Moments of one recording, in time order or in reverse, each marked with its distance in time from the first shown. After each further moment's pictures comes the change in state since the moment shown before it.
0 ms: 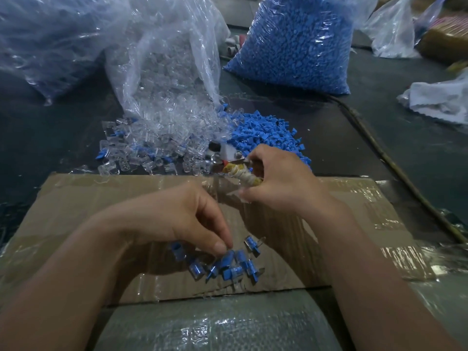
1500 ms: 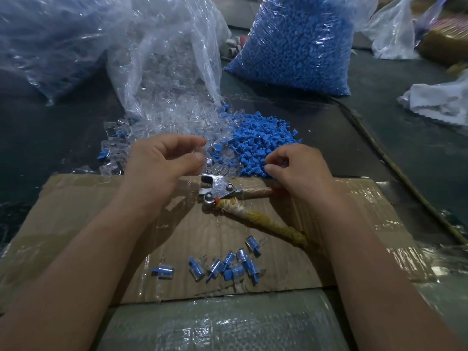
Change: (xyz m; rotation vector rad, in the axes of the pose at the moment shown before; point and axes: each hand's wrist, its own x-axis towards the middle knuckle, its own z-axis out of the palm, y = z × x) left_hand 0.009 -0.001 -0.001 -0.216 1.066 0.237; right_hand 0.013 0.035 0.000 -0.022 0.165 0.163
